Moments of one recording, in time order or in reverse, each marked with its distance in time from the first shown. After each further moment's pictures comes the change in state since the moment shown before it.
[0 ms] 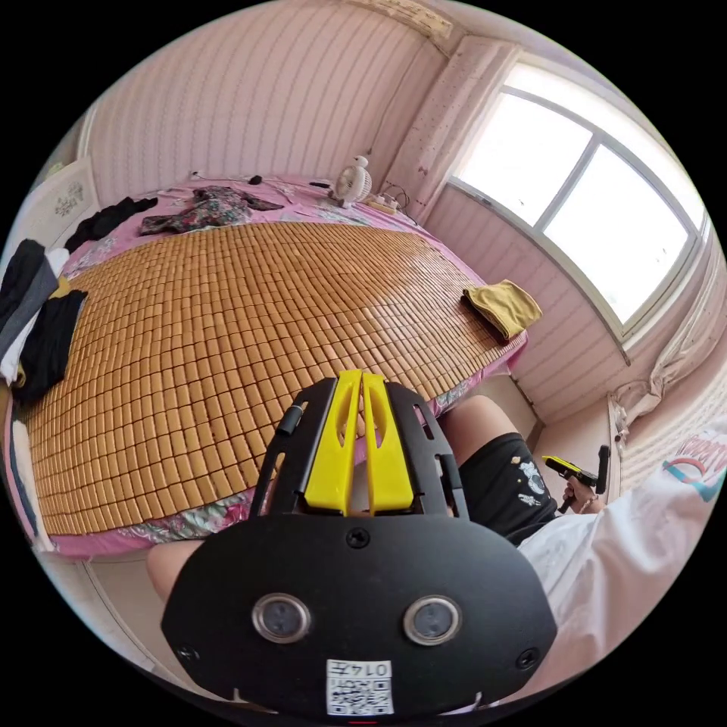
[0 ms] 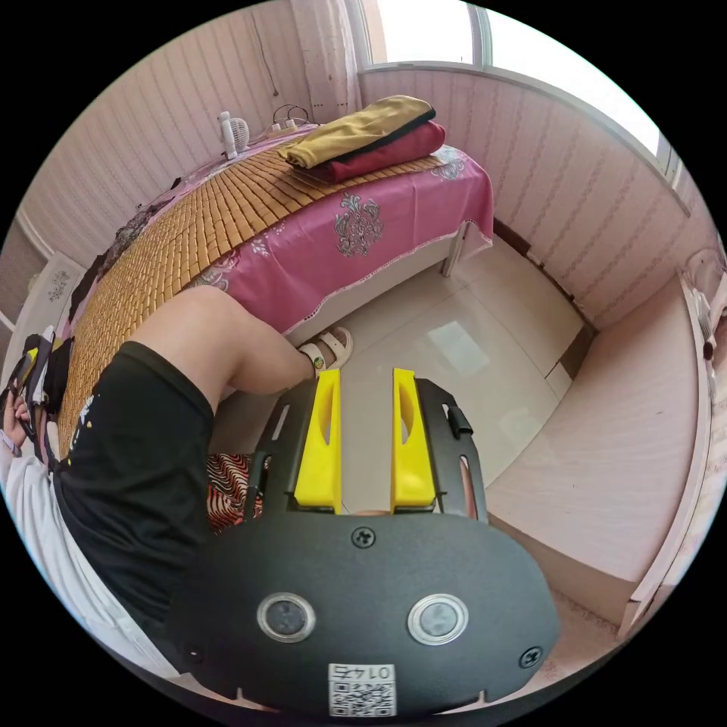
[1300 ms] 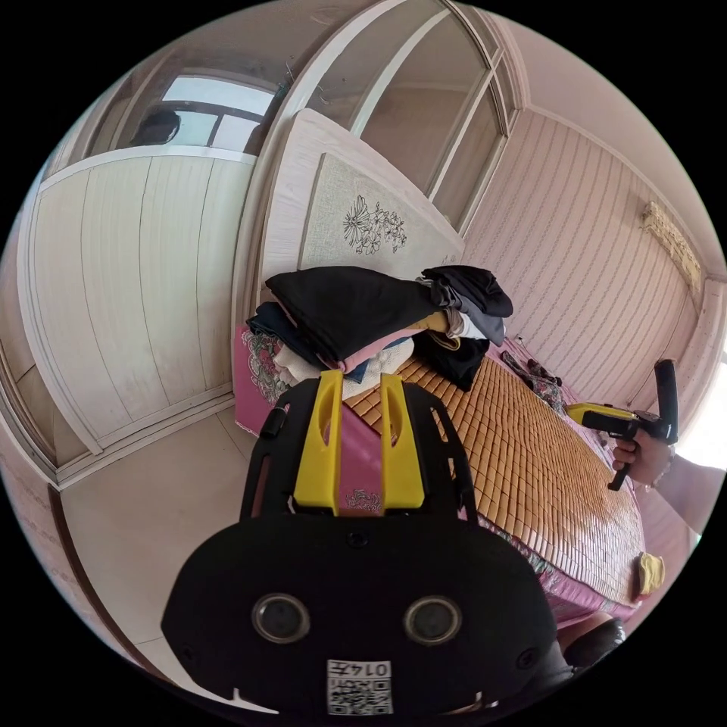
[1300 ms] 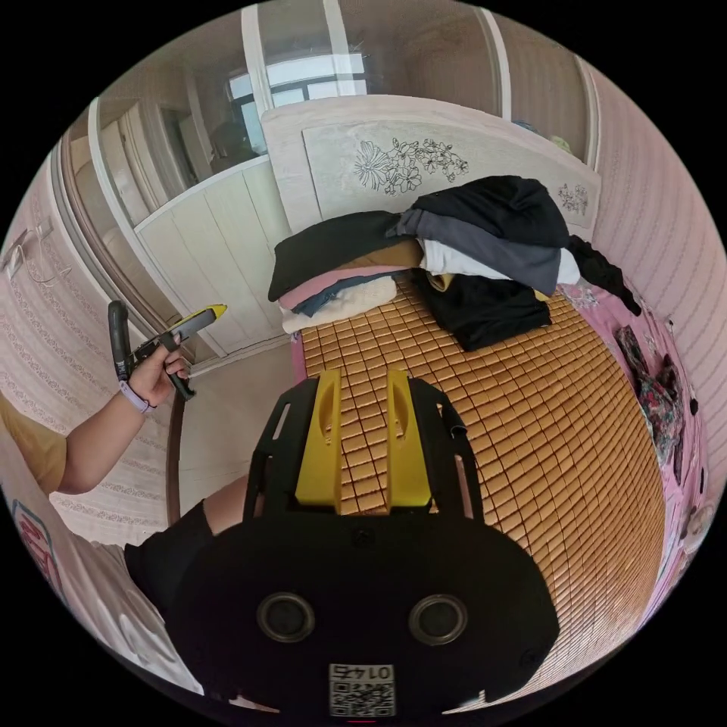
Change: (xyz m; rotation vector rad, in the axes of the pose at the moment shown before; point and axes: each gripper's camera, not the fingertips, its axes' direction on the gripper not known) left arm -0.347 0.273 -0.452 0.626 -0.751 -0.815; right arm -0.780 0.222 0.194 0.004 -0.776 -1.602
